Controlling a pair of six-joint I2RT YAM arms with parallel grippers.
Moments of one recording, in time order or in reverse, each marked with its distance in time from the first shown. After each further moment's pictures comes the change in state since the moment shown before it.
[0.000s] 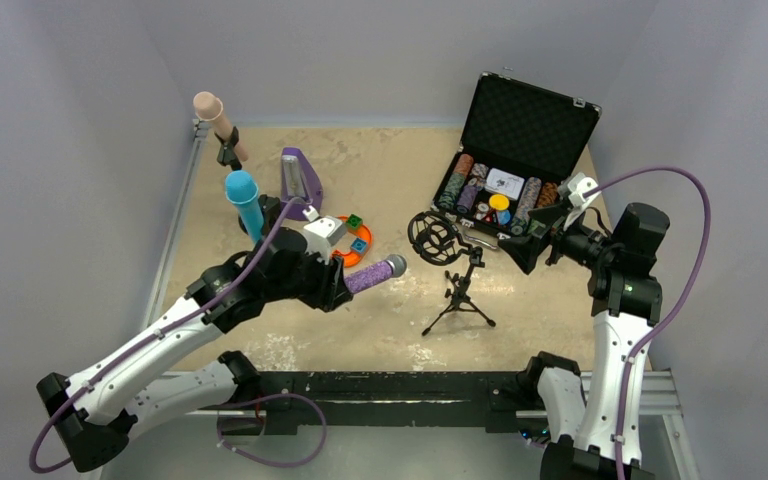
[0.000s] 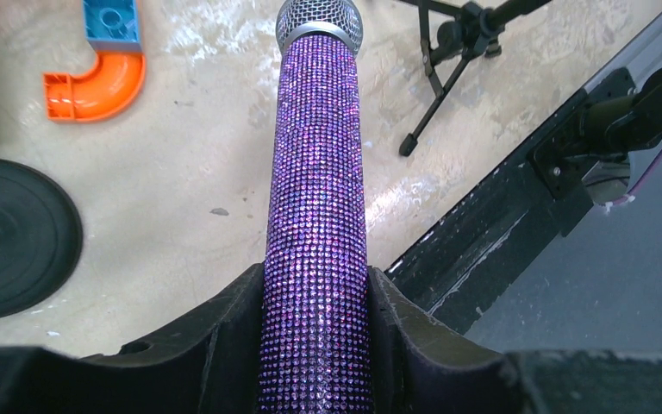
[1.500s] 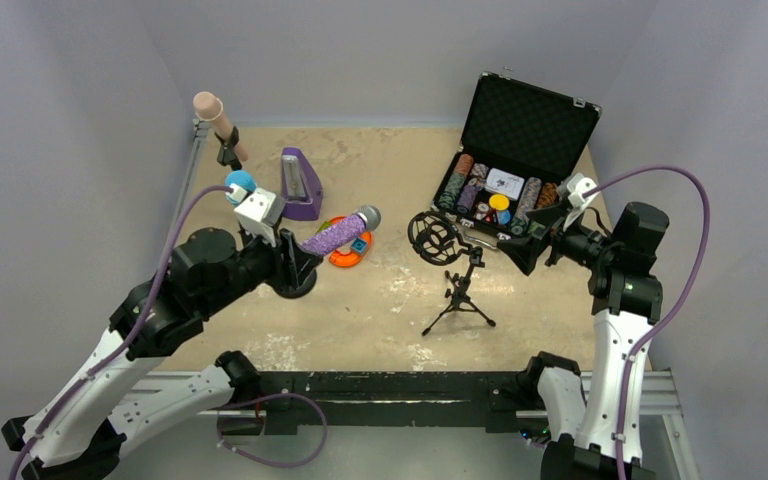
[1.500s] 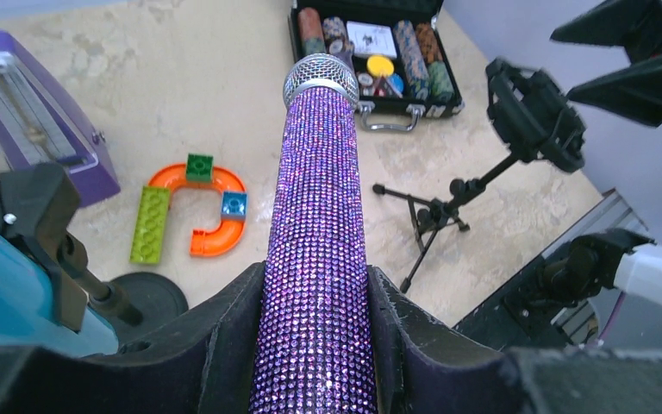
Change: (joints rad) left arm 0.000 -0.161 0.283 -0.067 -0.240 0.034; right arm 0.000 0.023 0.021 -0.040 -0.030 -0.024
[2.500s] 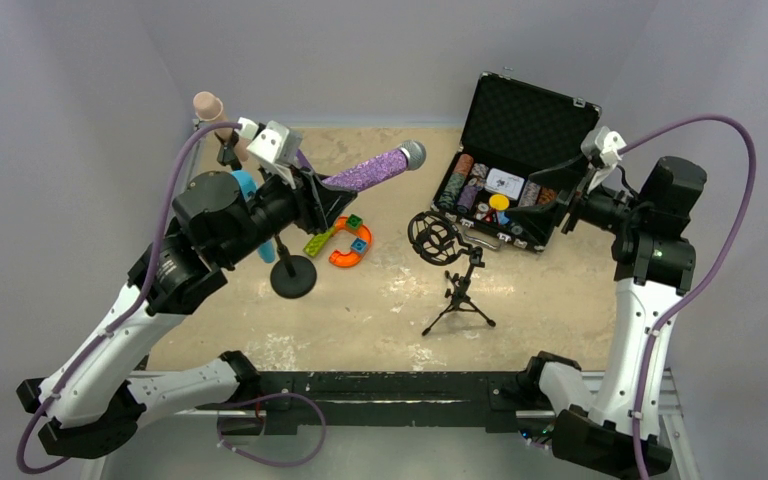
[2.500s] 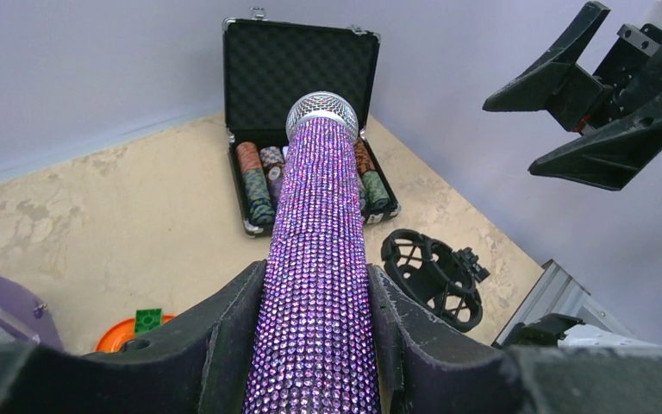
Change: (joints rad) left arm 0.000 0.274 0.253 0.272 0.077 0.072; right arm 0.000 0.172 0.348 -0.028 -0.180 0.116
